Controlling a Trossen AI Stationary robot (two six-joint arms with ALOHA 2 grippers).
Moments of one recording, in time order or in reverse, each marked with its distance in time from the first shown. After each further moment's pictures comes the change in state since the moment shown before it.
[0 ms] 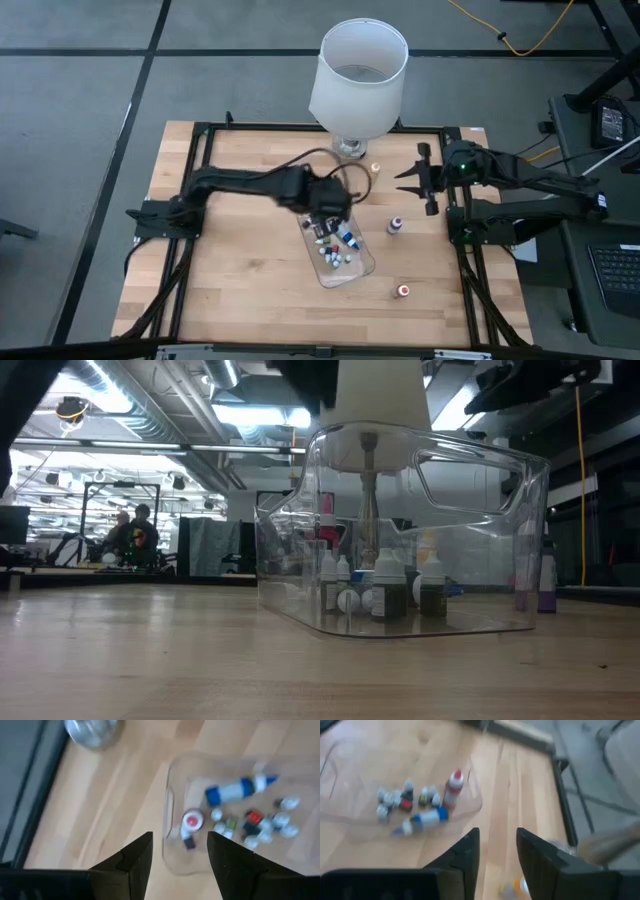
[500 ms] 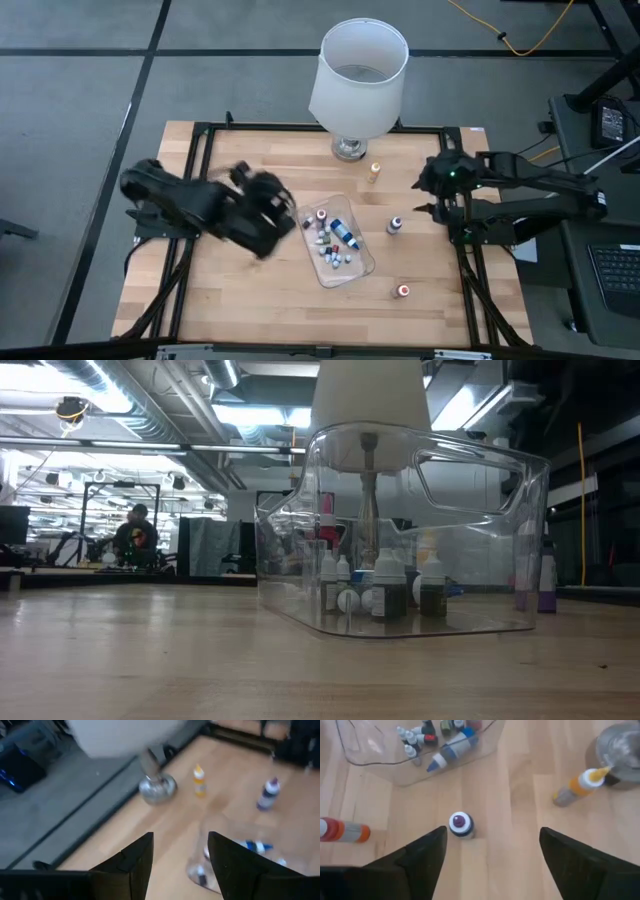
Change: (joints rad) left arm -0.309 -0.401 -0.300 0.009 -0.551 -0.448; right arm 0.014 0.033 0.060 -0.435 -0.019 0.340
